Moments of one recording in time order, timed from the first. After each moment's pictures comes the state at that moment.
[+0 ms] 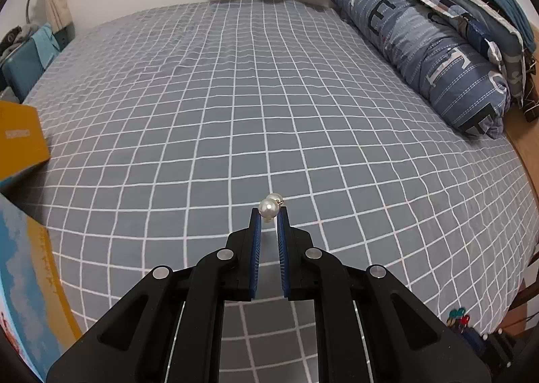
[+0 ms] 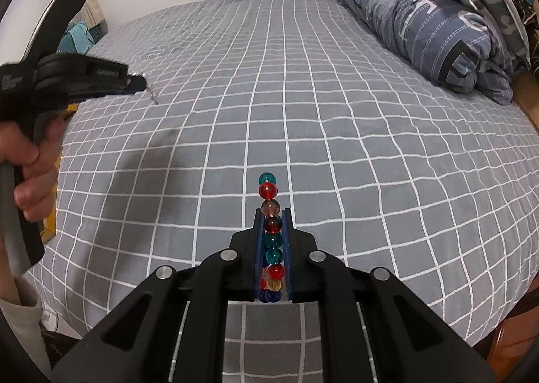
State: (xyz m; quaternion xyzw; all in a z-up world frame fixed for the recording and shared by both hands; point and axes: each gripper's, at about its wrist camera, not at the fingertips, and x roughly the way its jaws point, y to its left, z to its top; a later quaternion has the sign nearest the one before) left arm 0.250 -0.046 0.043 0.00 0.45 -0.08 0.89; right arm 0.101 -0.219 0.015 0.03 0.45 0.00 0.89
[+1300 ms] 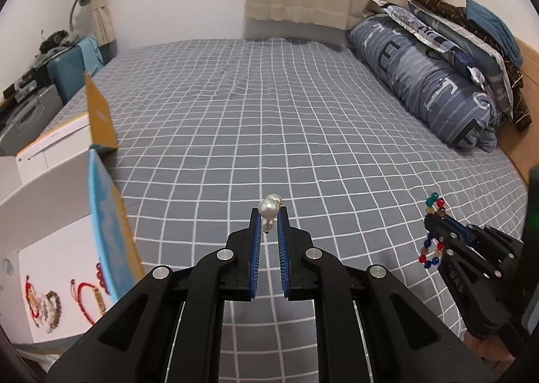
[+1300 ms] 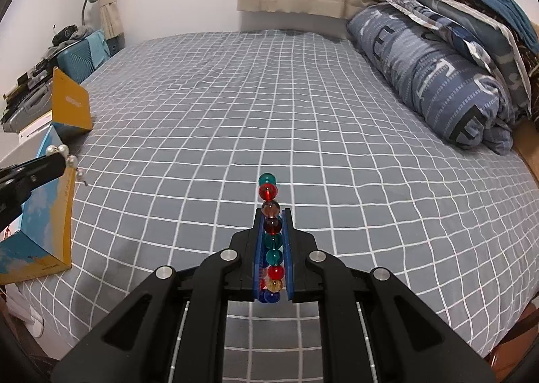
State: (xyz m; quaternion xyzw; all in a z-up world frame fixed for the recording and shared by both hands) left arm 0.121 0.034 0.095 -0.01 0.38 -0.04 0.93; right arm 0.121 -0.155 0.057 -0.02 0.38 0.01 0.93
